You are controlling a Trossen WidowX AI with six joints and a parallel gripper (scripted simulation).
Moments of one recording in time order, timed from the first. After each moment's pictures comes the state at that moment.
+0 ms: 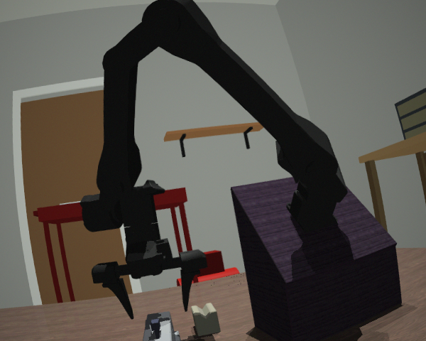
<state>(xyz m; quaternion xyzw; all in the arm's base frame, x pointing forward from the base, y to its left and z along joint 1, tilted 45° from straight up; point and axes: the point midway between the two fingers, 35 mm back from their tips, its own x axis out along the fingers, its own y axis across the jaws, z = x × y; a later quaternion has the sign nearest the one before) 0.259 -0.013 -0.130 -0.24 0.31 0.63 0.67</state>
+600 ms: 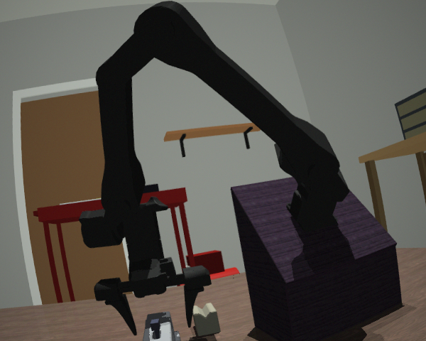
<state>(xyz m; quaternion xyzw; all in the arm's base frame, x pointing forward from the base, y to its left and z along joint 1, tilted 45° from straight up) 0.260 0.012 -0.144 -0.24 0.31 0.63 0.67</state>
